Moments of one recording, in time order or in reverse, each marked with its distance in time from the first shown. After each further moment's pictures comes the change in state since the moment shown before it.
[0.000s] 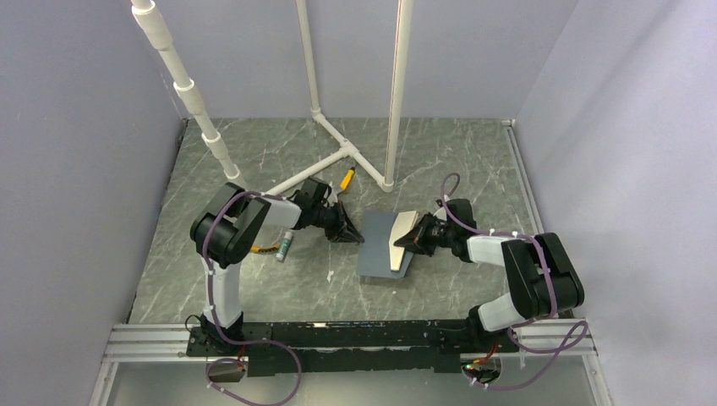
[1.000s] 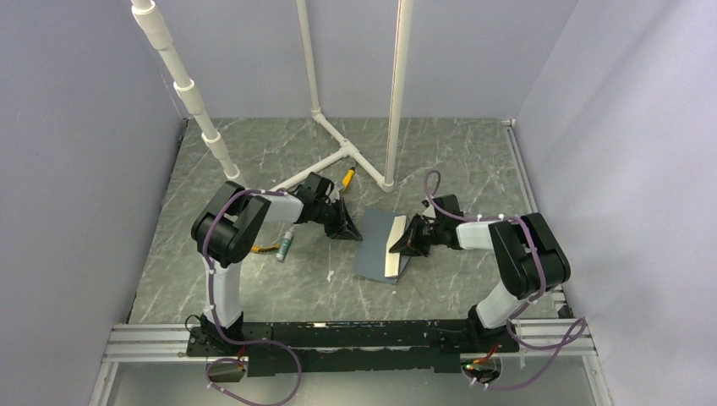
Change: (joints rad) left arm -0.001 0.009 0.073 -0.125 -0.049 0.121; right arm 0.060 0.148 0.128 -0.159 -0.005 -0.143
